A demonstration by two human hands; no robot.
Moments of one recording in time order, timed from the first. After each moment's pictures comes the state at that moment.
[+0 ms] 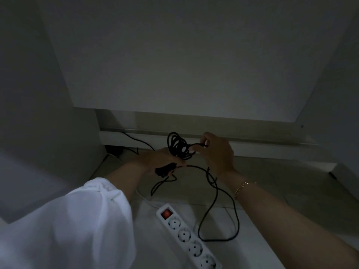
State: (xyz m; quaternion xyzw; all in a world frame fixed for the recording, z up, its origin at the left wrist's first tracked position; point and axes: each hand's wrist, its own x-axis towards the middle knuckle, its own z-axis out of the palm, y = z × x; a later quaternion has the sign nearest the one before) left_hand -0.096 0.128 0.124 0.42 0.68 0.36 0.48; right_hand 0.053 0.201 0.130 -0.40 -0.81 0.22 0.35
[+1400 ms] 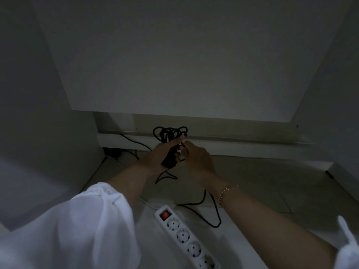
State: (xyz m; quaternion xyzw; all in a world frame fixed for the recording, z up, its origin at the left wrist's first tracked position) left_hand -0.092 0.144 0.117 0.28 0.47 0.61 0.57; right_hand 0.035 0.168 0.130 -0.38 -0.85 0.26 0.23
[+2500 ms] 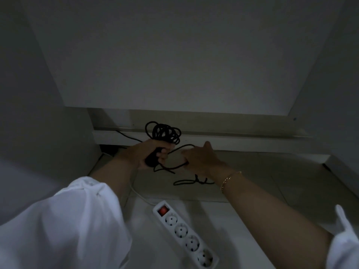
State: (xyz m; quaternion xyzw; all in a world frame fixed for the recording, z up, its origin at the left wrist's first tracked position) left_hand -0.111 0.128 0.123 0.29 0.52 0.52 0.61; right_hand 0.049 0.193 0.126 -0.30 -0.95 0.01 -0.04
